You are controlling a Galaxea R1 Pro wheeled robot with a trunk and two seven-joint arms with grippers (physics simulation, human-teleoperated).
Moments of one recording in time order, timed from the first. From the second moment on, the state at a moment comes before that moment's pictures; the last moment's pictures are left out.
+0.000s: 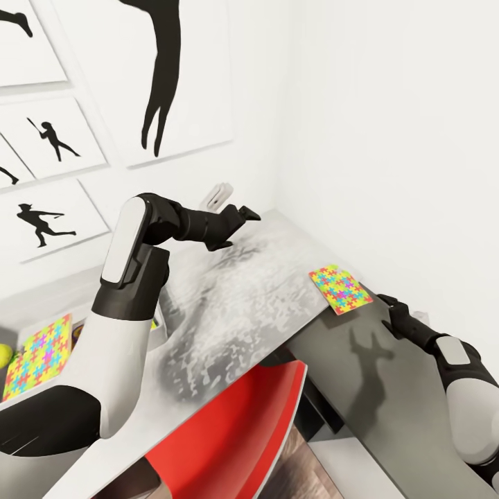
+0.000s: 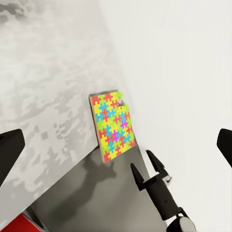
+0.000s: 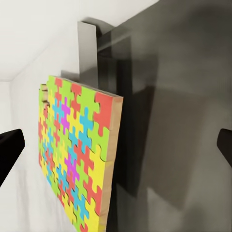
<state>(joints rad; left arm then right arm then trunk) -1.16 -0.14 -0.22 -1.44 1.76 0.85 1.17 -0.91 -0.27 -0.73 -0.49 -0.60 0.62 0.35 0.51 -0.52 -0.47</state>
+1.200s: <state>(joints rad) -1.16 -0.14 -0.22 -1.44 1.77 0.85 1.17 -0.91 -0.27 -0.73 -0.46 -0.61 0.62 0.35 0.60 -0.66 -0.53</state>
